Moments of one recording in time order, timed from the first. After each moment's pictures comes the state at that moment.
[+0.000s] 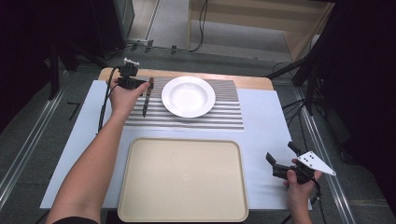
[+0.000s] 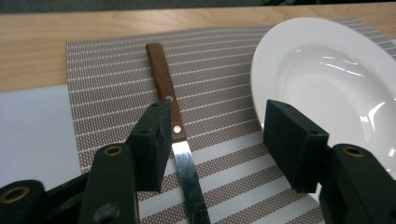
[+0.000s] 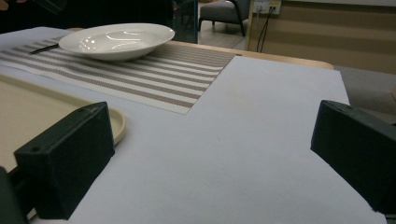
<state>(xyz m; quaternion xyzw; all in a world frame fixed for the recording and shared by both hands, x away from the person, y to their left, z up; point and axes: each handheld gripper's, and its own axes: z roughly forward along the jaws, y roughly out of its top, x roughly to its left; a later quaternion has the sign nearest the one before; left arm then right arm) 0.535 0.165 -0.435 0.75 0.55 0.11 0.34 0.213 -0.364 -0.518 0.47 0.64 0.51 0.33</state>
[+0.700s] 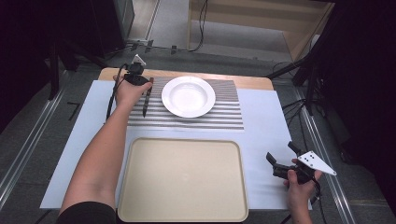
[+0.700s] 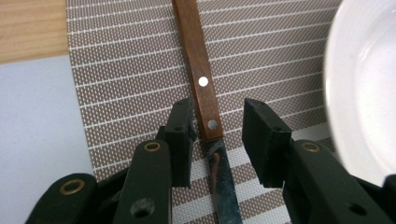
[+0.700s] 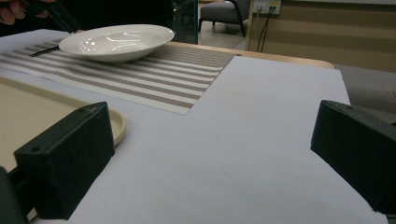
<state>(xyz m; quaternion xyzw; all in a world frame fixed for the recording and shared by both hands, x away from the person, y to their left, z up) 0.576 0.153 -0.455 0.78 0.59 0.08 0.22 0.214 -0.365 -0.518 0.47 0.64 0.51 0.33</state>
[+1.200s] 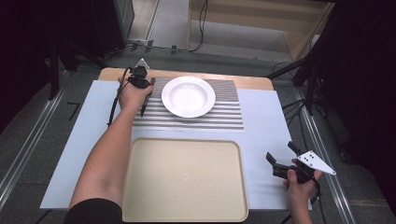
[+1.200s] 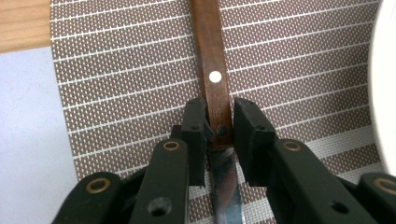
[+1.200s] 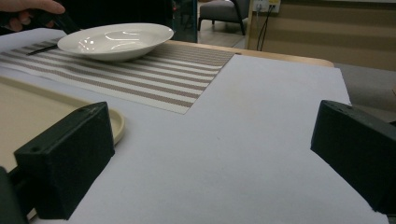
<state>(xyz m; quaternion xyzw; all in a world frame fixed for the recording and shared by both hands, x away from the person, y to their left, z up) 0.580 0.144 -0.473 0.79 0.58 0.09 0.19 0.215 -0.365 -0.519 0.47 0.64 0.51 0.33</state>
